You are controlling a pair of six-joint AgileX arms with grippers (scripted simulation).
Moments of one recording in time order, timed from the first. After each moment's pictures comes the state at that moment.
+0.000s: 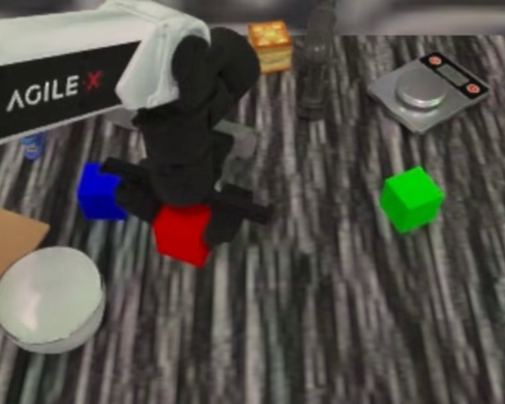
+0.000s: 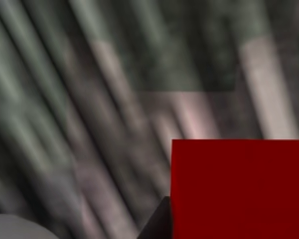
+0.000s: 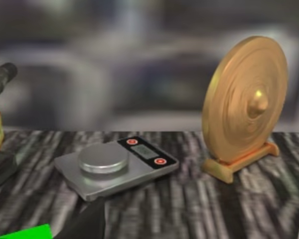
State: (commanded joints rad) left arm -0.59 1.99 1.52 -1.10 0.00 -0.18; right arm 0.00 0.00 0.00 0.00 0.00 0.00
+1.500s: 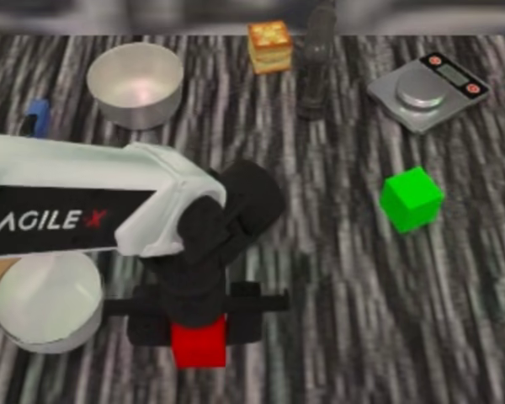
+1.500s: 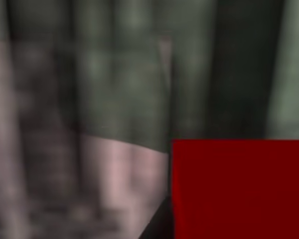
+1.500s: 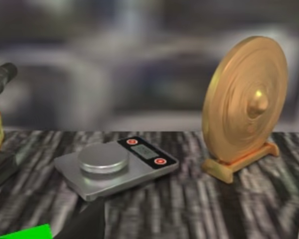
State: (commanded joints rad) left arm -0.78 1.83 1.05 -0.78 -0.02 -0.78; right arm 0.00 0.00 0.00 0.00 0.00 0.00
